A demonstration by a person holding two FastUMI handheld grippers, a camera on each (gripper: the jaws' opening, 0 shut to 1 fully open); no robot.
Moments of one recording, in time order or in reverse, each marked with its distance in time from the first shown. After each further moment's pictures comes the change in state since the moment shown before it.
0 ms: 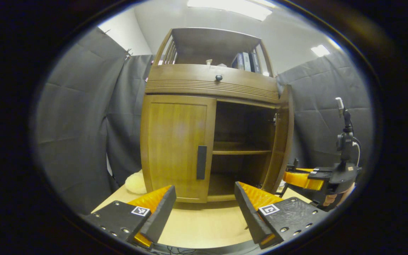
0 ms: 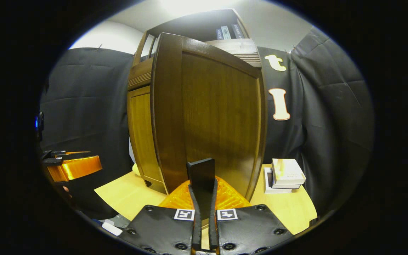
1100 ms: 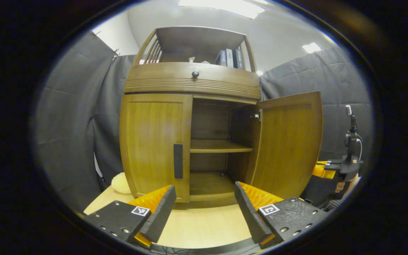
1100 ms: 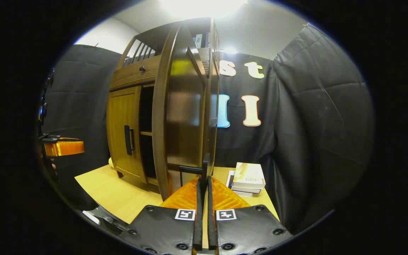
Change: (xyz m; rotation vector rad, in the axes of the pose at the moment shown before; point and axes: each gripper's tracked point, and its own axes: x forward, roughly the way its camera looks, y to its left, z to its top) left arm 0.019 -0.052 -0.003 0.043 0.013 -0.079; right arm -0.057 -0.128 -0.007 -0.081 -0.042 -0.085
